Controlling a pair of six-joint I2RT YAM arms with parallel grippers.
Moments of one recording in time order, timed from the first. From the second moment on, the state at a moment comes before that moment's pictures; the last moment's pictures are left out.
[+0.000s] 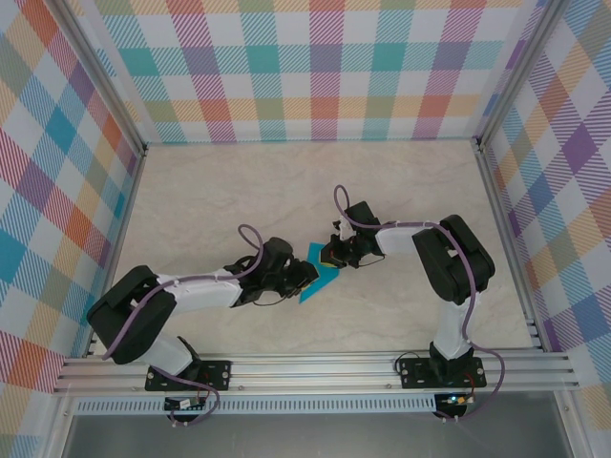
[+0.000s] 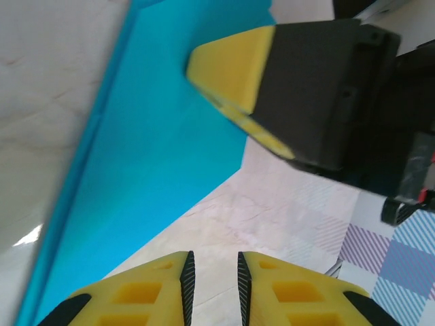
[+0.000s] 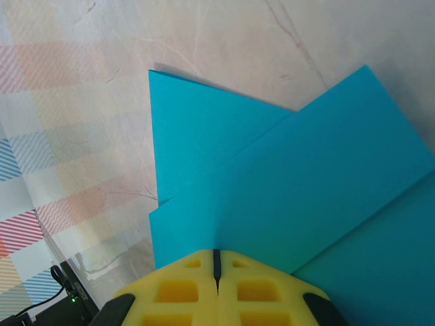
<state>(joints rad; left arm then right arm) -0.80 1.51 0.63 0.15 0.25 -1.31 0.52 1.91 0.97 -0.13 -0.65 0.73</state>
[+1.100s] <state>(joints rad) -0.83 1.36 0.51 -0.04 0.19 -1.27 0.52 1.91 0.97 -0.13 -0.65 0.72</state>
